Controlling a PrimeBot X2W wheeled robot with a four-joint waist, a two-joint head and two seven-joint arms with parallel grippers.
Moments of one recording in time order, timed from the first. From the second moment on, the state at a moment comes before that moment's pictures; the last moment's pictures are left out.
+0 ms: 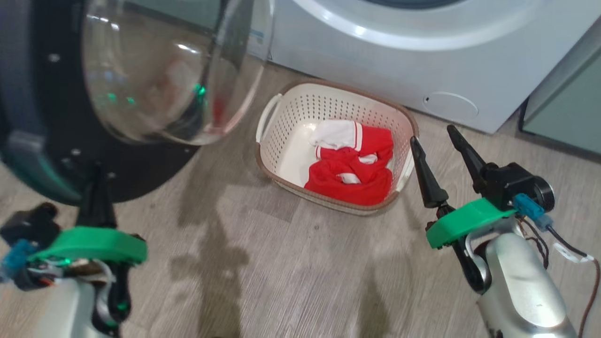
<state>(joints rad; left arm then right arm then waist) -0.13 0.21 -0.09 0.11 -0.57 0.16 -0.23 -0.28 -0.06 0.10 0.31 0.10 0.13 -0.24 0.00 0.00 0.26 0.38</state>
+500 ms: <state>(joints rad) -0.31 0.22 0.21 0.31 -0.60 0.10 -0.25 -0.34 -0.07 0.10 0.27 0.07 0.13 -0.20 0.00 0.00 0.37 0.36</state>
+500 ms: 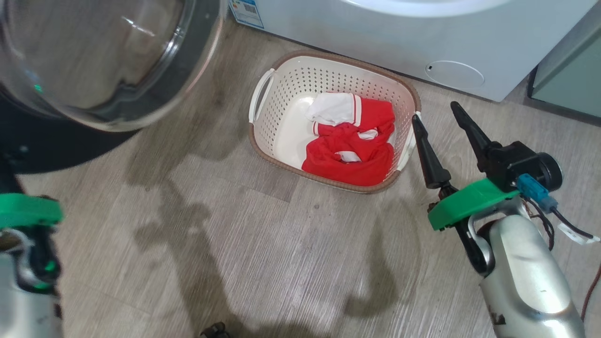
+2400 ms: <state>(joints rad) -0.03 0.04 0.11 -0.03 -0.21 -0.05 -0.15 -0.23 -0.06 0.08 0.31 0.14 0.13 -0.25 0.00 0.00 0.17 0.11</state>
